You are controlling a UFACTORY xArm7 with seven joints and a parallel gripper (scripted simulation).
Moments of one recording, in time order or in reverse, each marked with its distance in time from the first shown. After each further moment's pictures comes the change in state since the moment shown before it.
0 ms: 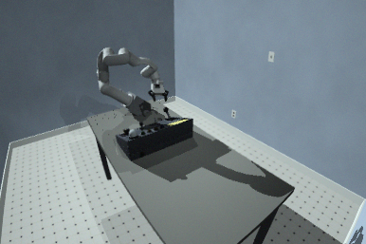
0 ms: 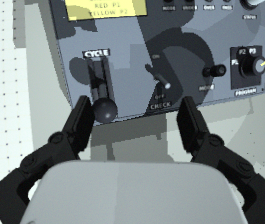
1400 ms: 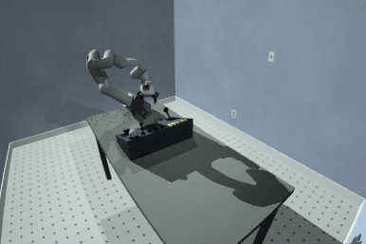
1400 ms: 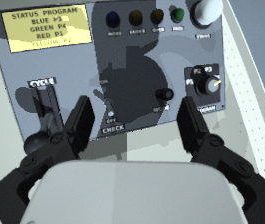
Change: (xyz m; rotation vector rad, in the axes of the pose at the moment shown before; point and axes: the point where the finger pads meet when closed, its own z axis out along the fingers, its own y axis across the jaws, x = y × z) arm 0.035 0.103 0.036 -0.037 0.015 0.003
